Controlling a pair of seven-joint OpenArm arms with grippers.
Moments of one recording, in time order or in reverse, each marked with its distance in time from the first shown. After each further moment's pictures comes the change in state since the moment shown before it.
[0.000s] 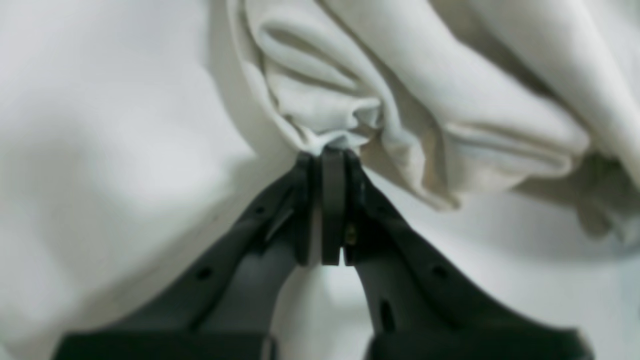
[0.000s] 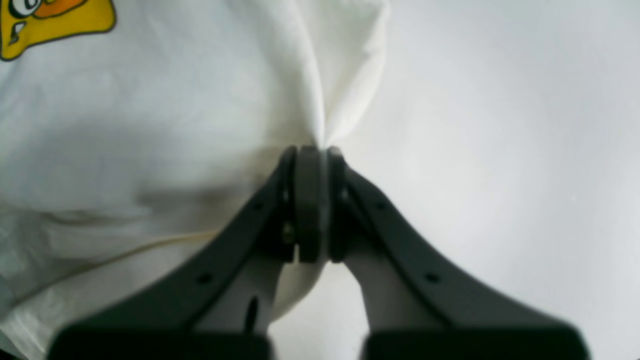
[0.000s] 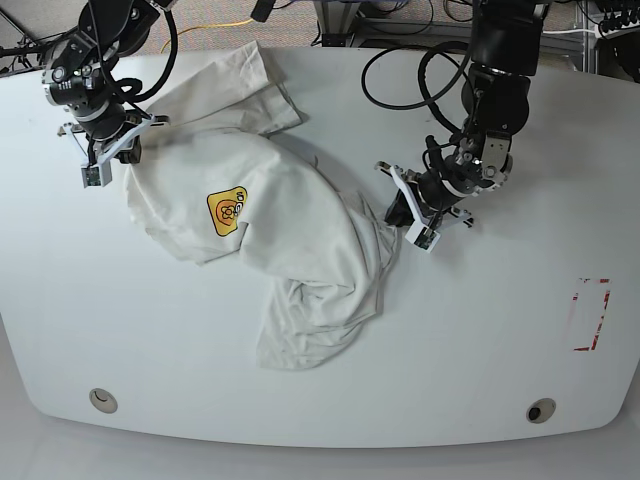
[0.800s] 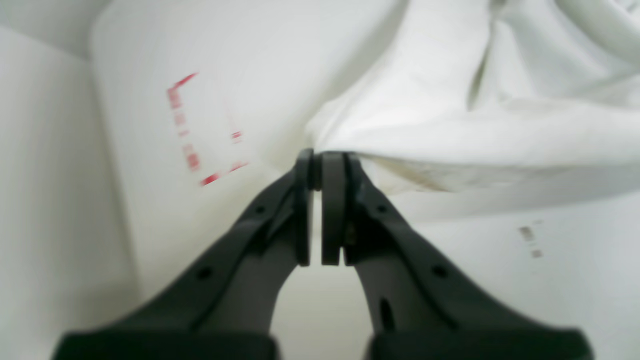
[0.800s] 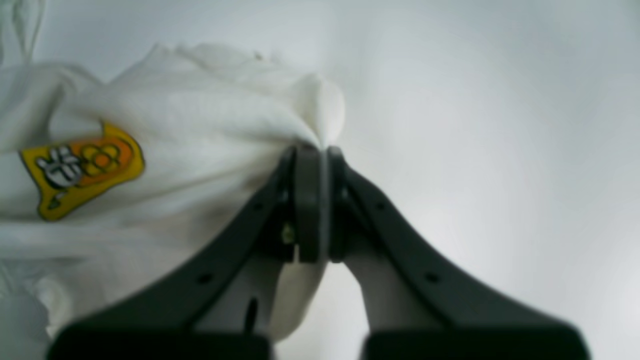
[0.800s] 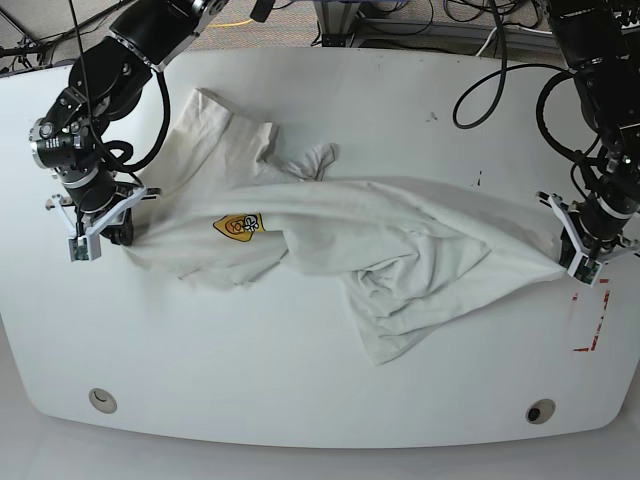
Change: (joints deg) left arm 1.1 -13.3 -30.4 26.5 0.7 -13.5 20.9; right arm 15.6 1.5 -2.9 -1.1 -0.5 0.1 -0.6
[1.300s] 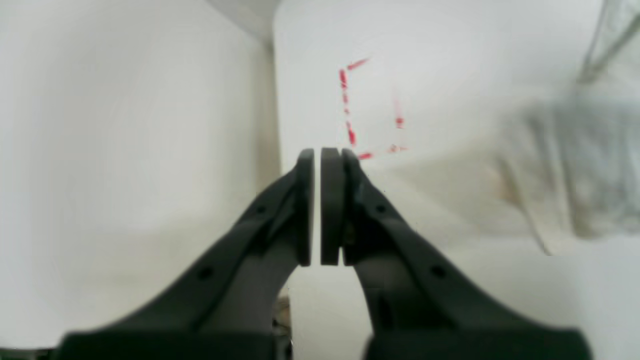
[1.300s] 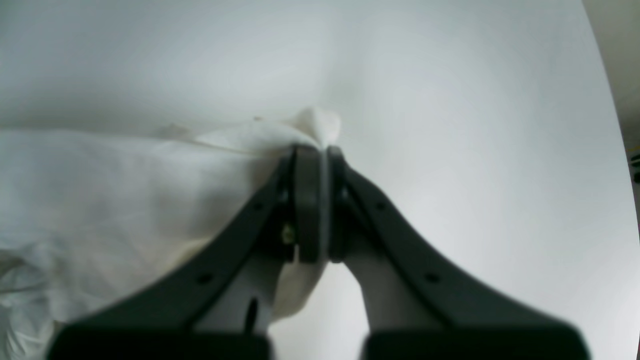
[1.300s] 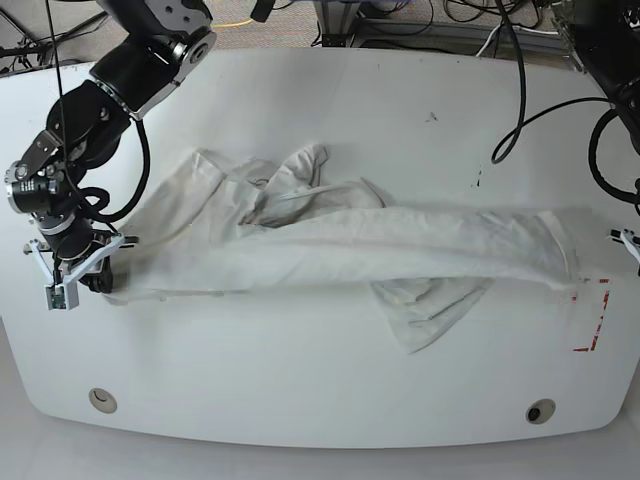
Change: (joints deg) left arm -10.9 -5.6 -10.2 5.3 -0.2 -2.4 12.0; right arm 12.1 3.8 -0.1 -3.9 0.0 0.0 -4.0
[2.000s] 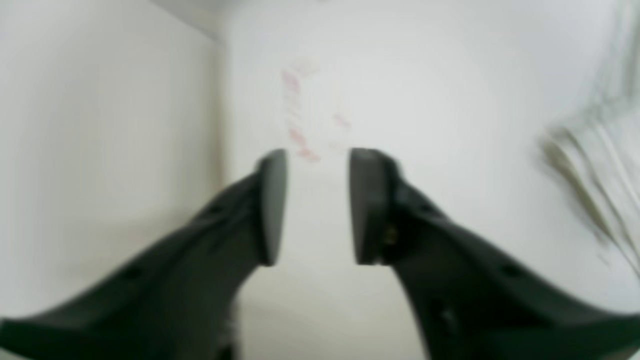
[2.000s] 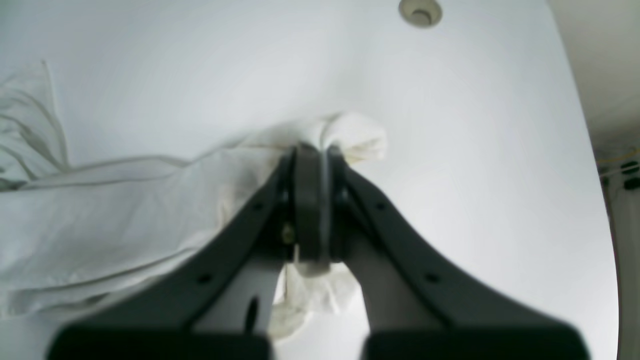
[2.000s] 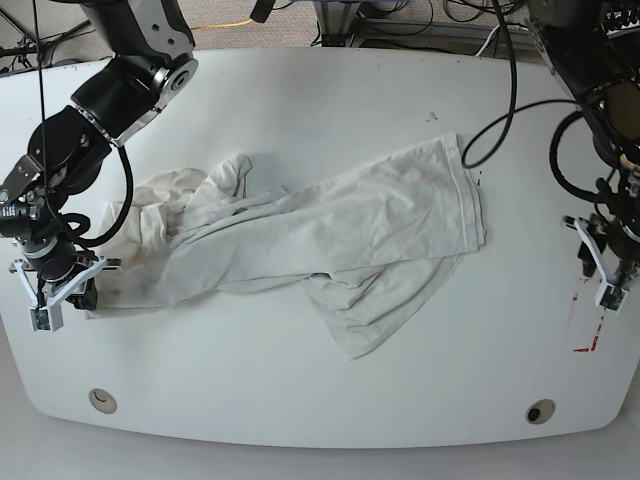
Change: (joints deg) left arm 2.1 8.2 5.6 0.3 -0.4 0.1 10.3; right arm 4.9 3.8 0.0 -4.9 0.0 0.0 -3.0
